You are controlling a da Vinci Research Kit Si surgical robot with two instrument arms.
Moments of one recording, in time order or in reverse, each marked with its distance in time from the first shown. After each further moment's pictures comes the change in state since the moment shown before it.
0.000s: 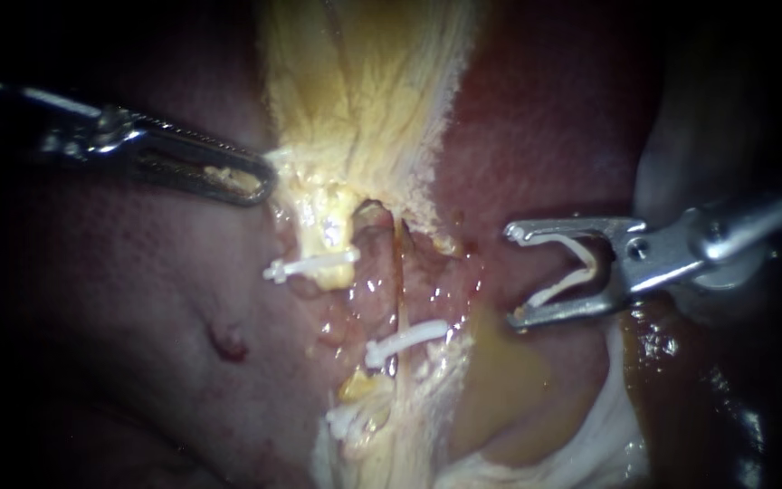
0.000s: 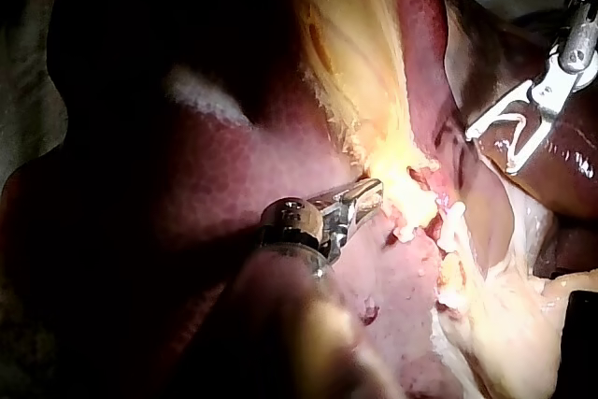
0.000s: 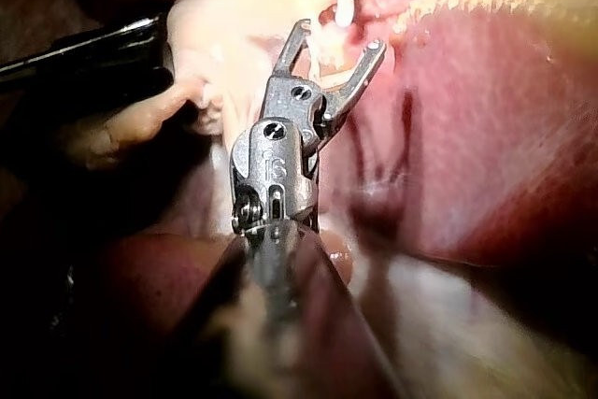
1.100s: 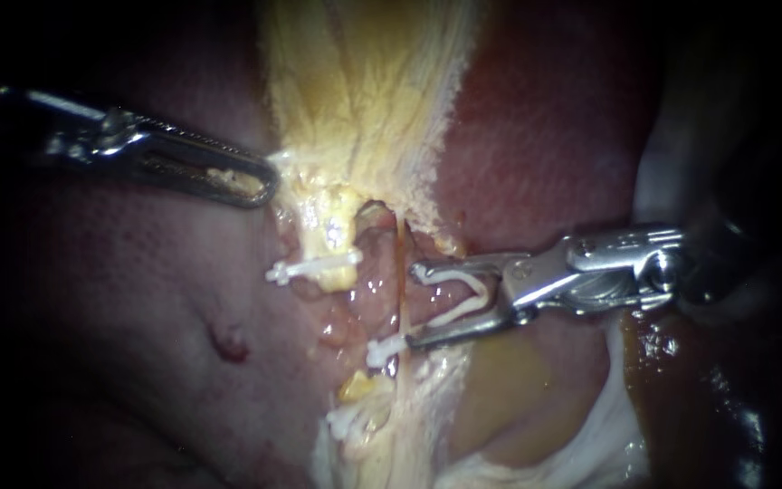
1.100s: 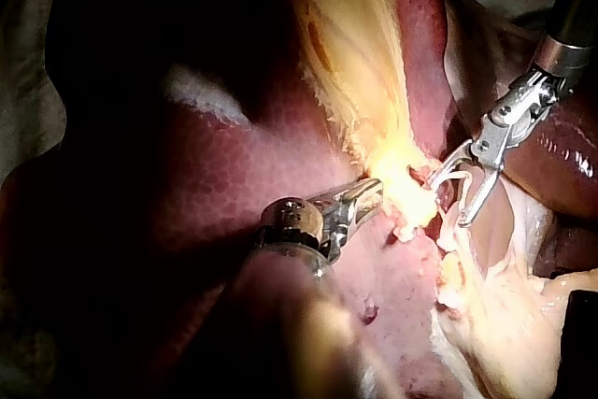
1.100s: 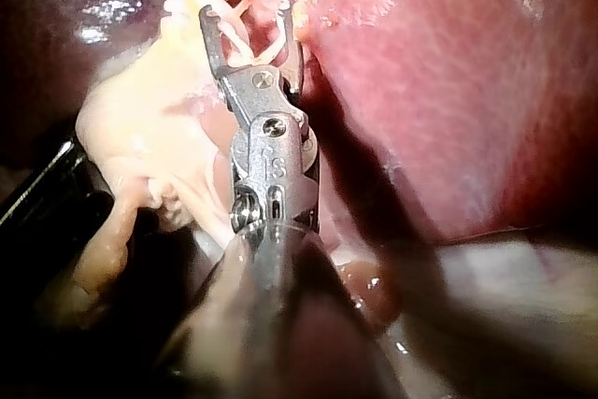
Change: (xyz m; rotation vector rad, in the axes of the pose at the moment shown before) right arm -0.005 0.003 0.011 0.136 0.107 0.301; left arm 0.000 0.000 0.000 -0.002 -0.001 0.001
